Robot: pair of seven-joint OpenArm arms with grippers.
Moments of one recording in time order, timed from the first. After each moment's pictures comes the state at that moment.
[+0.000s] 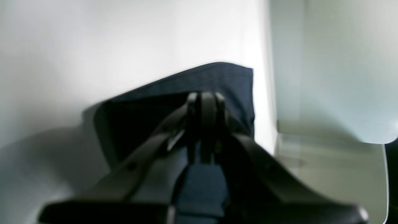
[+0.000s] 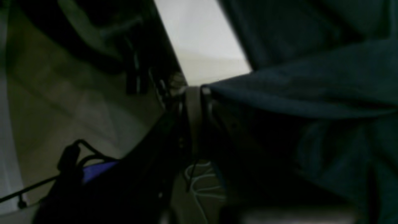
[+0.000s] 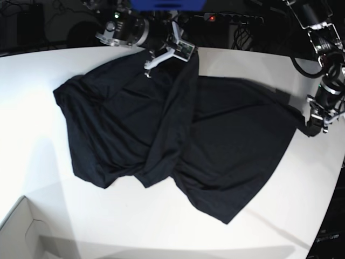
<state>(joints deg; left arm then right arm) 6.2 -16.8 -35.6 78.7 -75.3 0.1 38.5 -24.0 8.5 -27.2 111.8 -1.7 39.6 -39.3</state>
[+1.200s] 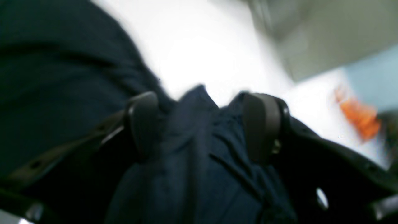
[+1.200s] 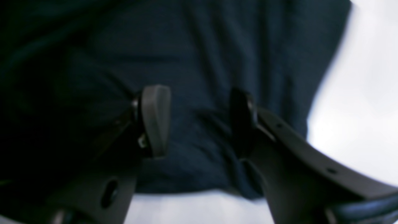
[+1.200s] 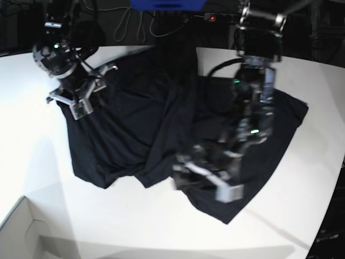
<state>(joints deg) -11.8 -0.7 9.8 90.3 -35.4 0.8 39.0 -19.3 -1.0 18.7 113.1 -1.4 39.6 -40.5</state>
